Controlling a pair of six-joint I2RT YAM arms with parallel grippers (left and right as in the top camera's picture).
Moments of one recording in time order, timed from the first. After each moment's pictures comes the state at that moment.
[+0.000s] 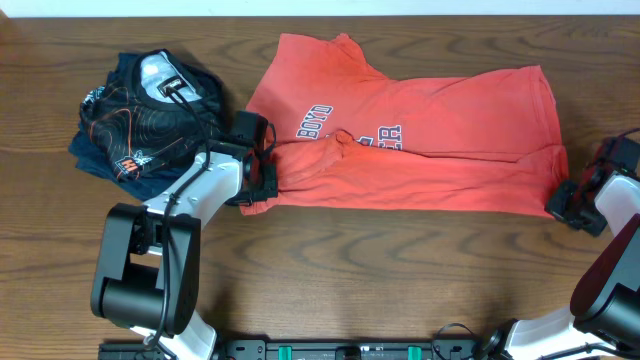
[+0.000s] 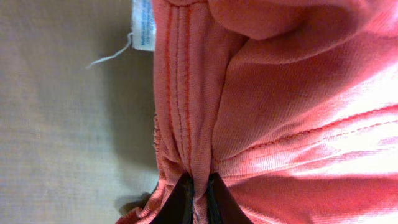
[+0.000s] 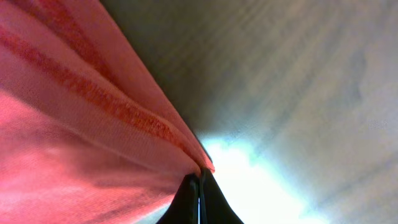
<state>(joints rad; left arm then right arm) -0.23 1.79 1.01 -0.65 0.02 -0.30 -0.53 1.74 0.95 -0.60 0.18 0.17</state>
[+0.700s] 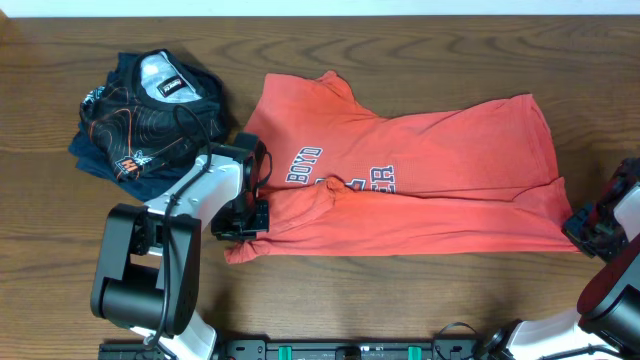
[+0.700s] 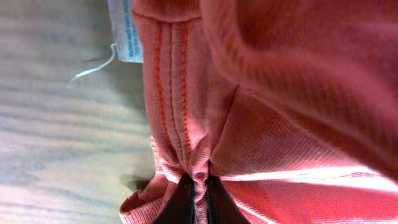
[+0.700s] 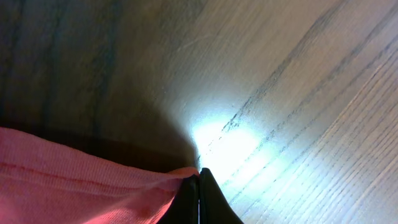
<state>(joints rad) -0.23 1.78 0.99 -1.01 0.03 -0.30 -0.65 1.74 0.95 -0.71 0.29 0.30</state>
